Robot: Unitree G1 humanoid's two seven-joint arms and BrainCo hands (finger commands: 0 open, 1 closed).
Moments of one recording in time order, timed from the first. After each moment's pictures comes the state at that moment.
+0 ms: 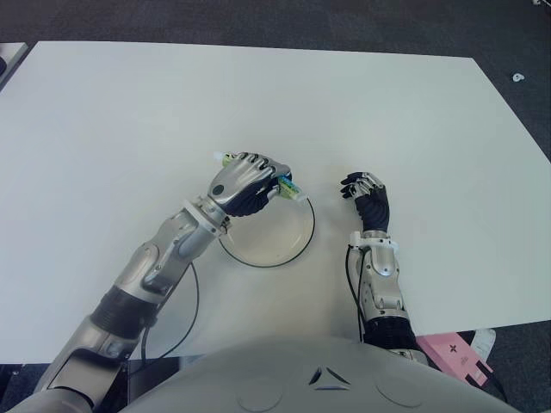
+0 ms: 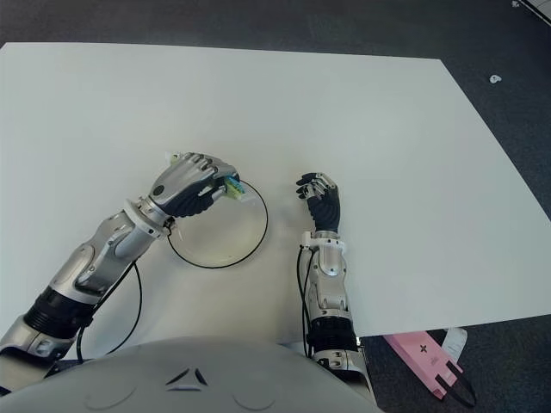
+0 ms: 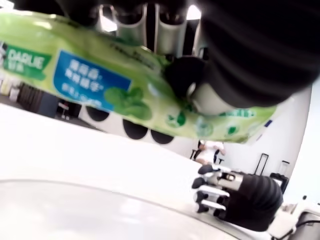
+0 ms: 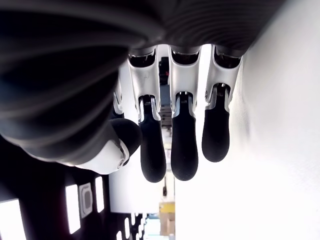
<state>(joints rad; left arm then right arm) -0.06 0.45 -0.34 -0.18 0.71 -0.34 -0.03 0.05 0.05 -0.06 0.23 0.01 -0.29 -0.06</state>
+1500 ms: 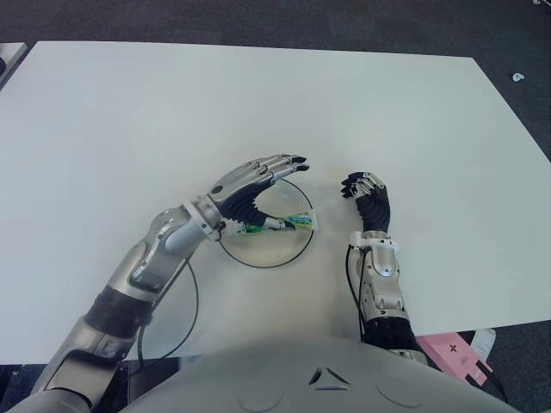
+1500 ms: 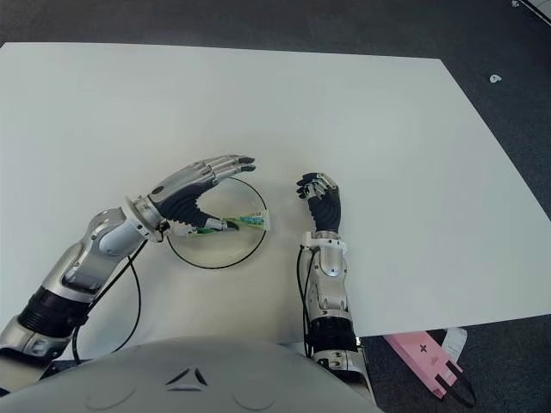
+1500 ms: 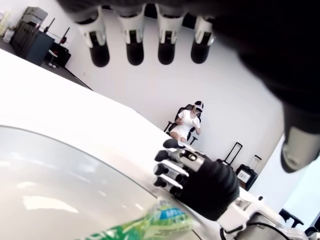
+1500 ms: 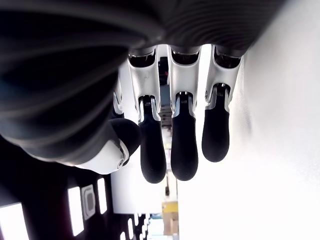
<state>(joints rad) -0.05 0.45 -0.29 -0.19 0.49 -0.40 -0.24 0.06 0.05 -0.07 0.23 0.03 -0.30 -0.04</state>
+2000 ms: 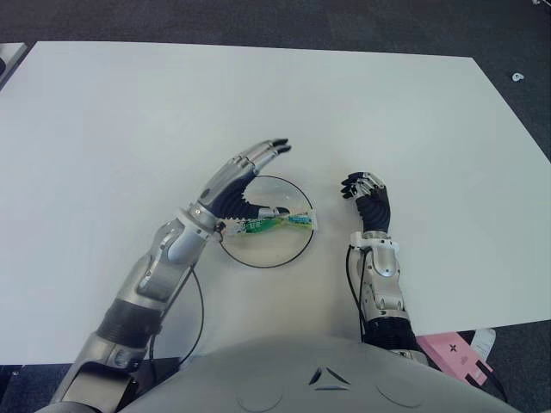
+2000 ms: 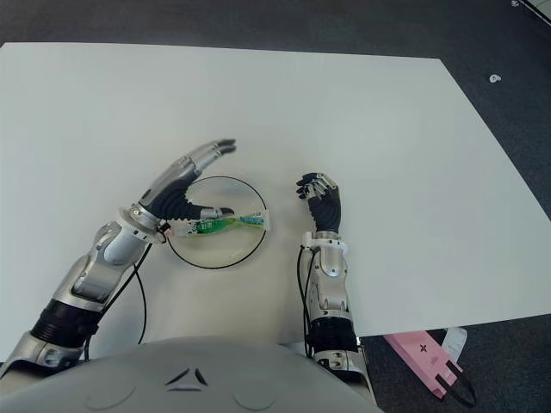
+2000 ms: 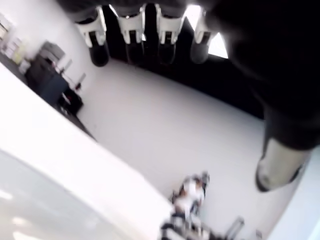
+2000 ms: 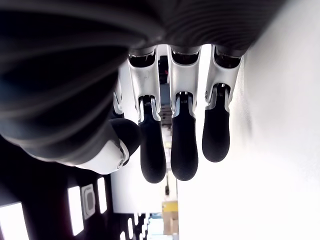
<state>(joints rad) 0.04 0.27 -0.20 -0.11 0.49 -0.45 0.08 0.06 0.05 -0.07 0.23 0.04 -0.30 -0.04</state>
